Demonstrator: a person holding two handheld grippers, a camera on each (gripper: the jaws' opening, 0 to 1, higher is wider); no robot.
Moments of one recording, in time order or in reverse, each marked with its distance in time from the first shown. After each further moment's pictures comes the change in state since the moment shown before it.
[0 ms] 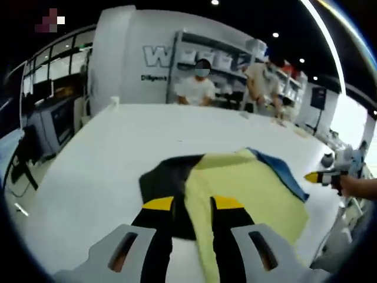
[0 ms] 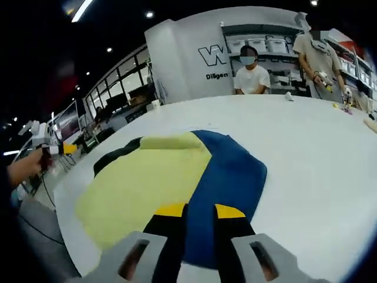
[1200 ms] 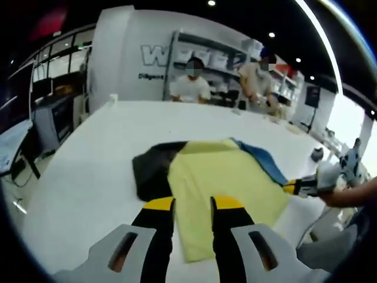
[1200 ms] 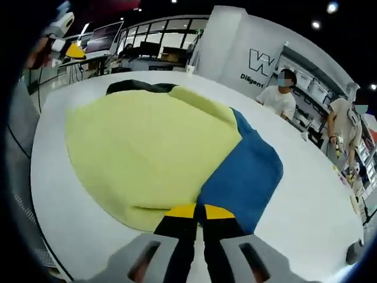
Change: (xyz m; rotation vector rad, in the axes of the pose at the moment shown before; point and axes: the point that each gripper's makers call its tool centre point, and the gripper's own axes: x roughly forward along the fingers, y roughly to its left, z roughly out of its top) left arm -0.053 -0.028 -0.035 0.011 0.023 -0.016; right arm 0.003 0.025 -0.051 -0.432 0.075 -0.110
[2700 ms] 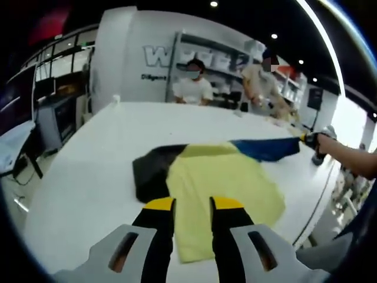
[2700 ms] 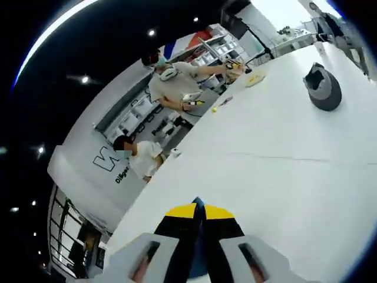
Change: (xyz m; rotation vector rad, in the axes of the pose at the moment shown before) left arm -0.004 -0.014 0.011 -0.014 -0.009 0.022; right arm -0.055 -0.306 0.021 1.438 -0.472 -0.531
